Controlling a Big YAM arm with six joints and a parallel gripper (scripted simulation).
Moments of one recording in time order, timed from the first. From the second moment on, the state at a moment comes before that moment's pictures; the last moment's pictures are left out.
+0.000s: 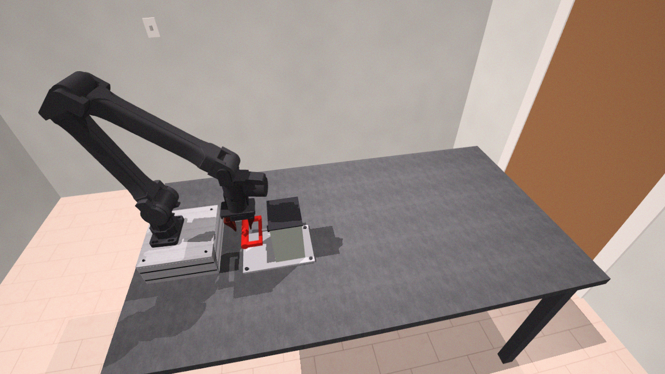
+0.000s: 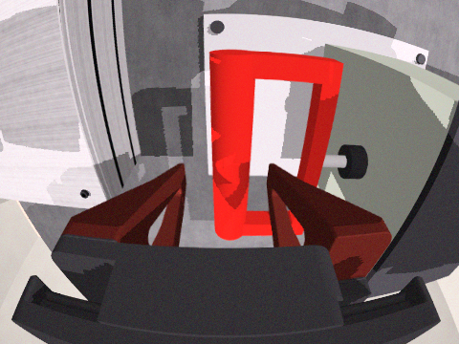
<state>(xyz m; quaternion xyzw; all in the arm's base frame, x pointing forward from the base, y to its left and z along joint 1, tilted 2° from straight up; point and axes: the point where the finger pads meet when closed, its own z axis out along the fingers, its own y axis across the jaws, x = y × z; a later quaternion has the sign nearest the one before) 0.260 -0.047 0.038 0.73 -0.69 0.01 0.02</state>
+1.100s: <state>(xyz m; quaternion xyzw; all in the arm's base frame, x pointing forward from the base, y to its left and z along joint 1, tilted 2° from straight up) 0.268 -0.049 0.031 0.73 -0.69 0.01 0.01</state>
